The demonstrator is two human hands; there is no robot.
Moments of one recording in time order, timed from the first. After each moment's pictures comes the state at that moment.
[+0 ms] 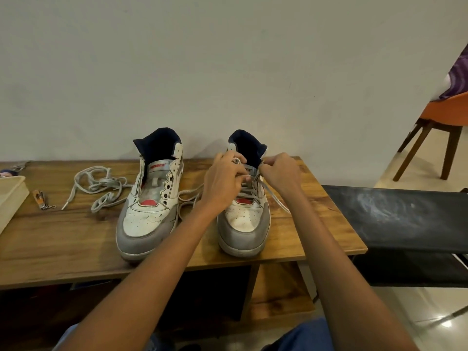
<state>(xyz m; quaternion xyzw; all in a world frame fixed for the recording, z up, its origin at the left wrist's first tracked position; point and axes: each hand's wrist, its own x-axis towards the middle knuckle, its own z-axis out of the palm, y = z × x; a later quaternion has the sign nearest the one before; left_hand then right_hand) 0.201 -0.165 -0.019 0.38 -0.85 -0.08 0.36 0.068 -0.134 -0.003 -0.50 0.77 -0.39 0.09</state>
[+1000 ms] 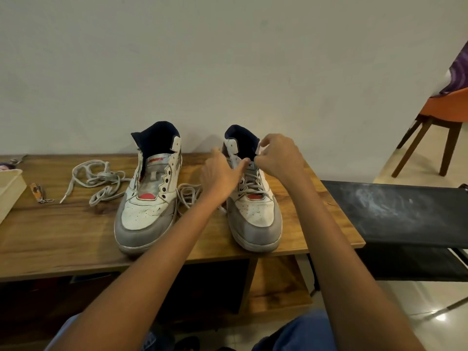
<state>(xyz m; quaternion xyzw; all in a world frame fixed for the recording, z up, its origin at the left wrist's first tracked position) 0.192 -0.160 -0.009 0.59 -0.71 -0.23 0.32 0.083 -0.116 0.038 -0.57 0.77 -0.30 0.03</state>
